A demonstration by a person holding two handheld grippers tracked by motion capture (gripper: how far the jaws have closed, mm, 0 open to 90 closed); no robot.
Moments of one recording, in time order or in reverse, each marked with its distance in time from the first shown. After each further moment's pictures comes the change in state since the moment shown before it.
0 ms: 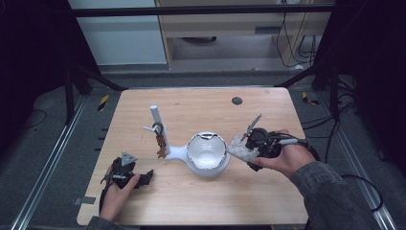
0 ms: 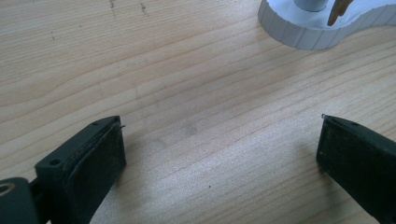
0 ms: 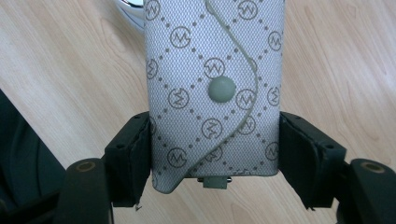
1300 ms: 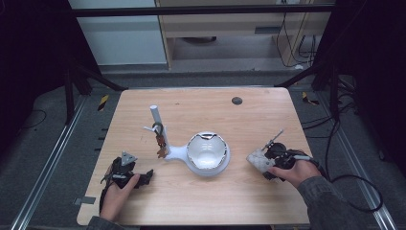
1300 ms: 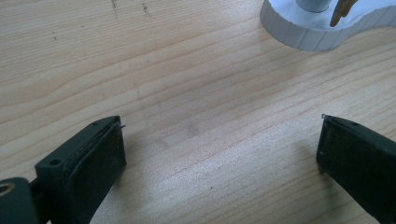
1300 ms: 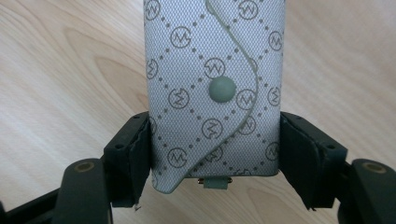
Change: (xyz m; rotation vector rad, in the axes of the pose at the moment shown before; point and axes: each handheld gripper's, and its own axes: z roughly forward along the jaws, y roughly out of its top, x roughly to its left) left arm 0.000 0.000 0.000 0.001 0.004 -0.003; right arm -0.033 -0.075 0.083 0.064 0.052 0.284
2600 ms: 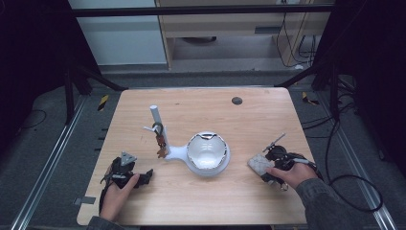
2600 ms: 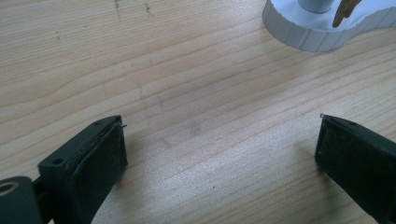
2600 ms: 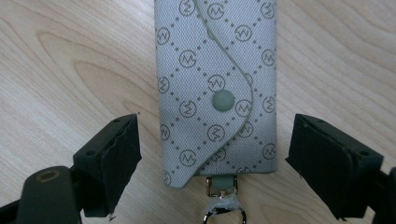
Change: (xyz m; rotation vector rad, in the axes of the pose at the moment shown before) left arm 0.001 0.000 0.000 -0.004 0.003 -0.004; right arm -0.007 -0.008 0.026 -0.008 0.036 0.078
